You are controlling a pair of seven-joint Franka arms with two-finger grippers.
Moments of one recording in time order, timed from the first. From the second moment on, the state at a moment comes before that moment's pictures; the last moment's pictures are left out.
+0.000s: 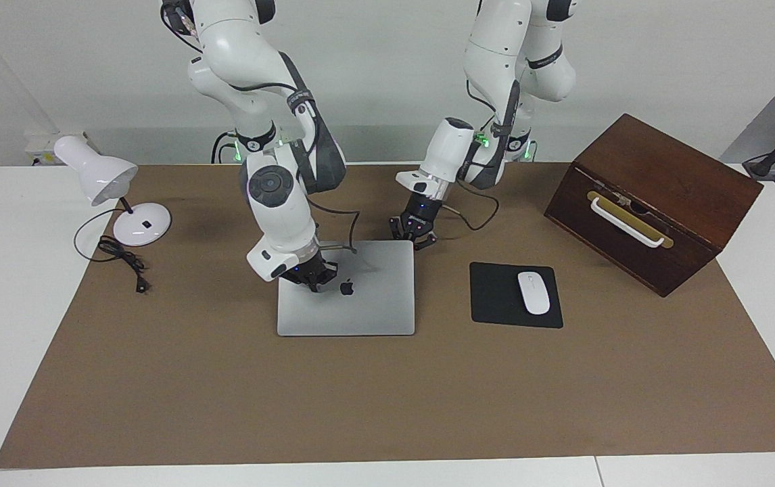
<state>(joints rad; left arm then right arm) -0.80 0.26 0.01 -2.50 -0.18 3.49 -0.12 0.36 0.36 -0.03 -1.79 0.09 2.14 0.36</state>
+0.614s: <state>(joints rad) -0.80 0.26 0.01 -2.50 -0.18 3.49 -0.12 0.36 0.38 -0.03 -1.83 0.09 2.21 0.36</state>
